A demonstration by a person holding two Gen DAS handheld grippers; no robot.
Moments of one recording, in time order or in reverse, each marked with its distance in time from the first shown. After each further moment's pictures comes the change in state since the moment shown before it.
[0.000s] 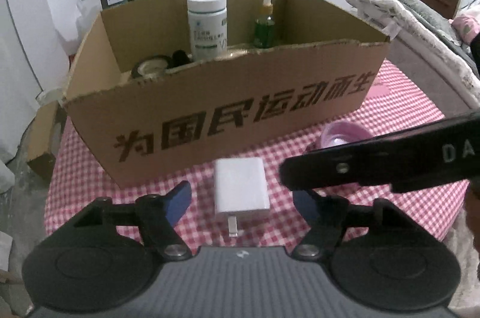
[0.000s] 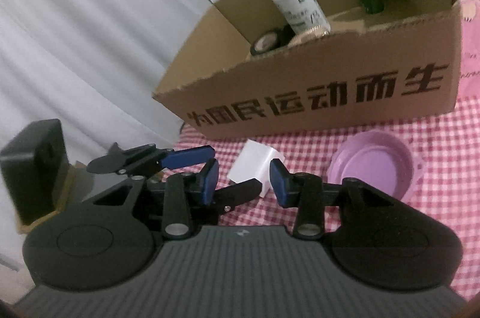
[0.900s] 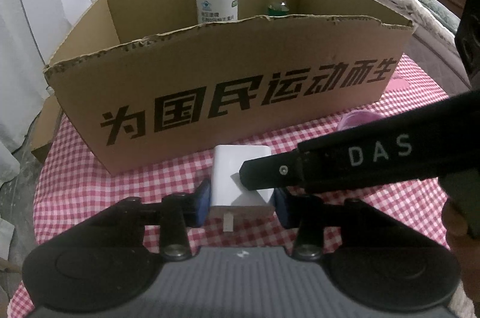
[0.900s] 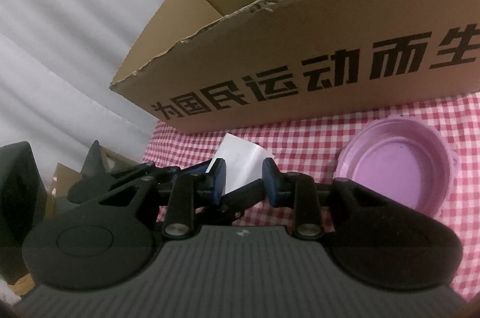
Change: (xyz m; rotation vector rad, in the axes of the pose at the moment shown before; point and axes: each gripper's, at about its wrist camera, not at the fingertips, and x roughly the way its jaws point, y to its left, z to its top) left arm 0.027 -0.008 -0.011 -0.035 0.005 0.054; right arm 0.055 -0.014 0.010 0.053 0.051 -0.053
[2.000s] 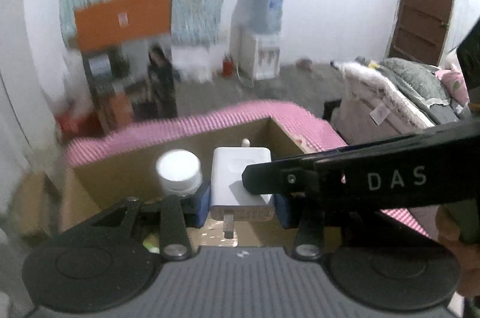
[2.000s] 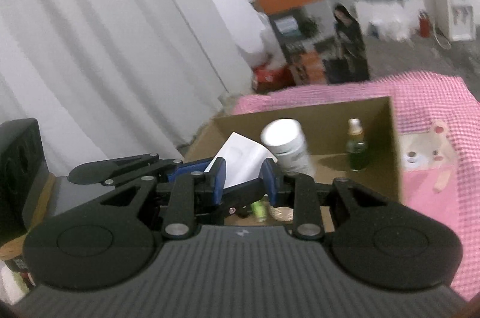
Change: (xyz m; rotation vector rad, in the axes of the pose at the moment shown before) left arm -0.045 -0.023 0.181 0.042 -0.191 -0.105; right arm -0.107 0.036 0.154 -0.189 -0.207 -0.057
